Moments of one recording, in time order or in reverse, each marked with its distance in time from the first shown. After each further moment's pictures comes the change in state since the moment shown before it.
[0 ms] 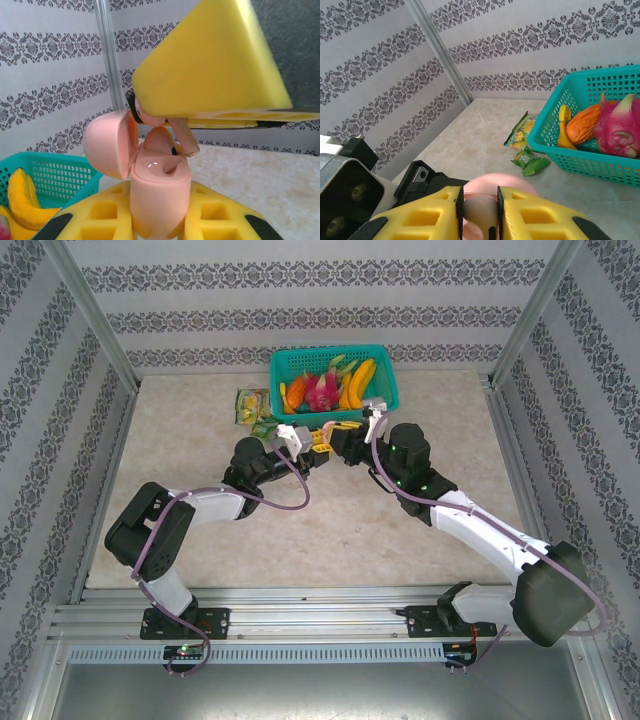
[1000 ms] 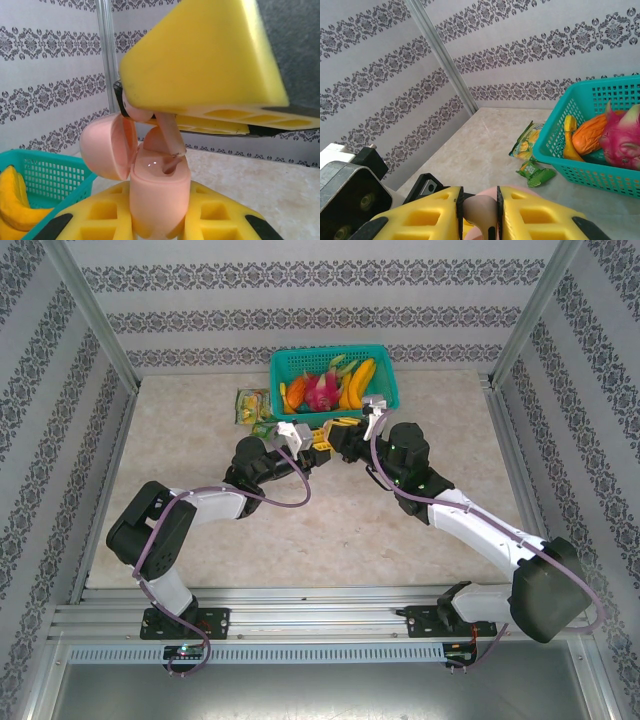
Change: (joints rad) left arm -0.006 0.010 0.013 0.013 -0.004 -0.069; right arm 0.000 0.024 0.000 0.068 0.001 0.023
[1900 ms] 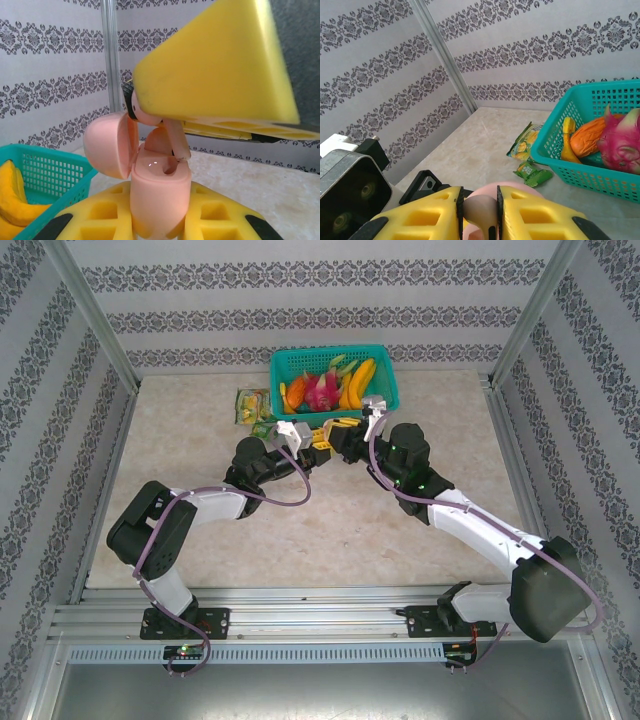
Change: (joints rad) left arm -0.001 0.002 0.000 0.003 -0.019 -0.034; right arm -0.007 0.005 -0.012 0.016 -0.016 -0.034
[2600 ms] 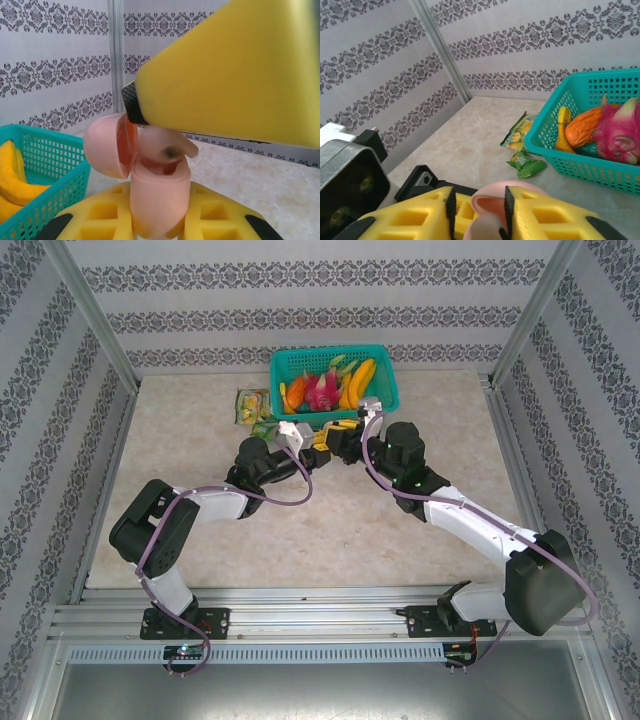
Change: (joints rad) left arm 0.000 0.017 0.000 -0.037 -0.019 -0.011; right arm -0.006 0.039 0.007 -0.017 -0.014 -0.028
